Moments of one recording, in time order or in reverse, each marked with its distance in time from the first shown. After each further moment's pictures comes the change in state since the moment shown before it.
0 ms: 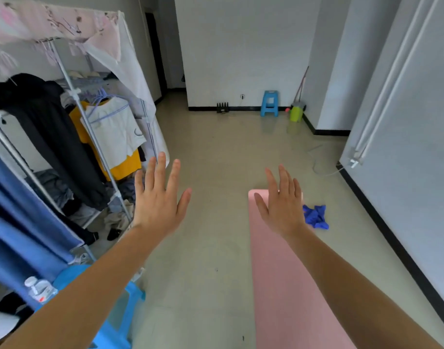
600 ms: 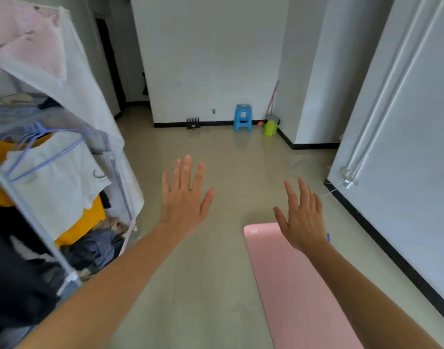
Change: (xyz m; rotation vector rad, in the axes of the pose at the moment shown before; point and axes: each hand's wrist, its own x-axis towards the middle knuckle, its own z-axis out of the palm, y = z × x) left_hand 0.383 -0.153 0.264 -0.157 -0.033 0.195; right_hand 0.338 -0.017 0.204 -0.232 0.036 0.212
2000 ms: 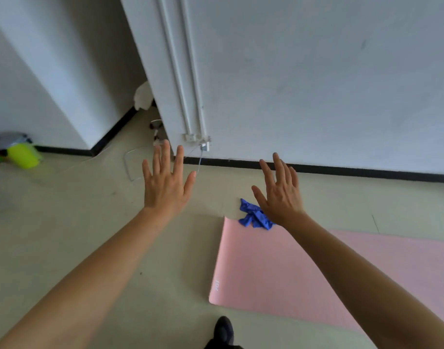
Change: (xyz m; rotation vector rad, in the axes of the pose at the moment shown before) left_hand 0.793 0.129 0.597 -0.511 -0.192 1.036; right_hand 0.531 0.167 0.401 -0.454 0.014 1.075
